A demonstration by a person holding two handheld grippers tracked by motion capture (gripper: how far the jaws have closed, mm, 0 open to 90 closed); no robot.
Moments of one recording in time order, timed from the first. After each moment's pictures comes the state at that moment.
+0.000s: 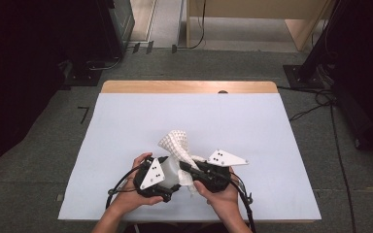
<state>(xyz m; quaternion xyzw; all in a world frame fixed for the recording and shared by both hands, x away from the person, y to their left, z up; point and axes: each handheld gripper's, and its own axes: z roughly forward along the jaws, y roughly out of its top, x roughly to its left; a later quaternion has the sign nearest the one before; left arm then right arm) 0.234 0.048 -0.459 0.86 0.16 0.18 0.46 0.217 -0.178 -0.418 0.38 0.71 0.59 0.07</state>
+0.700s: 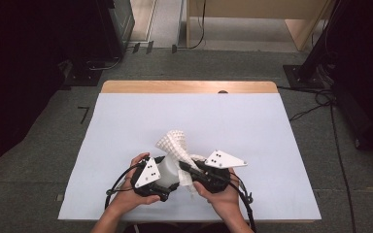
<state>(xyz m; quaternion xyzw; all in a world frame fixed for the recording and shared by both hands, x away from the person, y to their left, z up) 0.237 0.058 -0.463 0.84 0.17 0.17 0.48 0.217 -0.178 -0.415 0.36 0.72 0.58 0.11</state>
